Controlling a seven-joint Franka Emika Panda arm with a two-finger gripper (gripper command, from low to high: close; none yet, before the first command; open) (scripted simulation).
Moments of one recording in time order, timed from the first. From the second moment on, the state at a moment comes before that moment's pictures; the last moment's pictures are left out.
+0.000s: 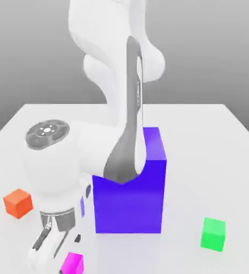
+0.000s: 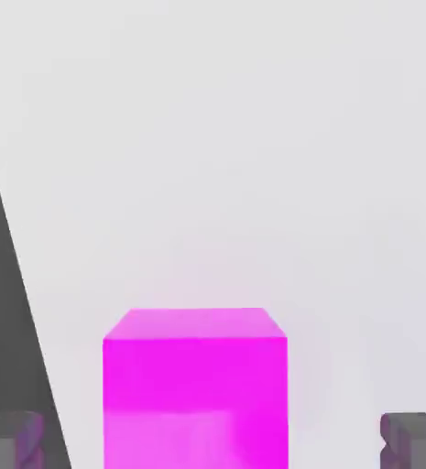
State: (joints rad) arm 0.01 0.45 -0.21 -2.32 0.25 2.73 2.20
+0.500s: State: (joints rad) arm -0.01 0.48 -0.19 -2.32 0.25 2.74 2.19
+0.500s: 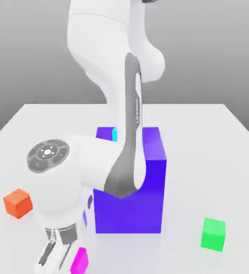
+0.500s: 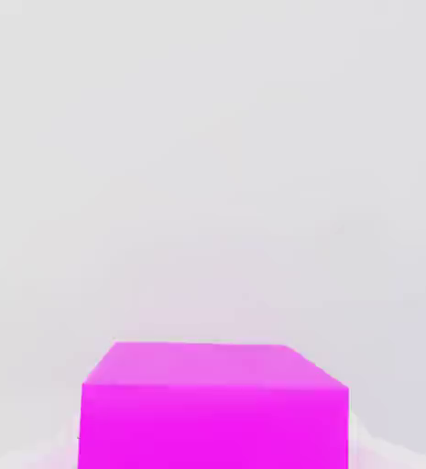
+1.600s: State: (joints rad) arm 0.13 0.14 0.23 -2.51 0.03 2.62 1.01
